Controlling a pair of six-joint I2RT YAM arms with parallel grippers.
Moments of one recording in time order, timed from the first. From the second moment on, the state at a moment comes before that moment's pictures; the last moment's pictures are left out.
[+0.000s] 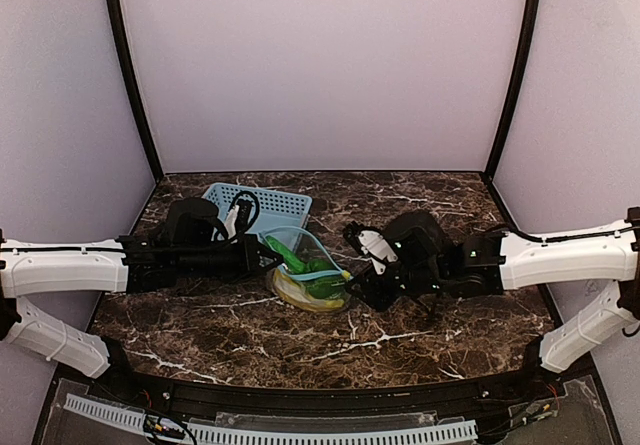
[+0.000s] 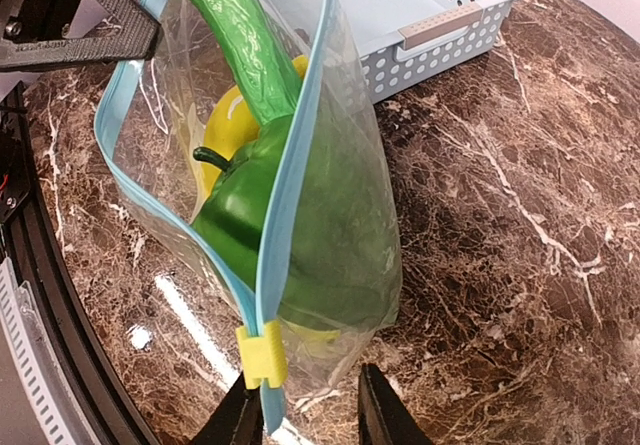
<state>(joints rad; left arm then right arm) -0.85 1.22 0.72 0.01 0.16 -0.90 1.10 1.38 0.89 -0.23 0.09 0.27</state>
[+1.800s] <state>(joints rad) -1.05 1.26 1.08 -0.33 0.40 -0.03 1.12 1.24 0.84 -0.20 -0.37 0.19</state>
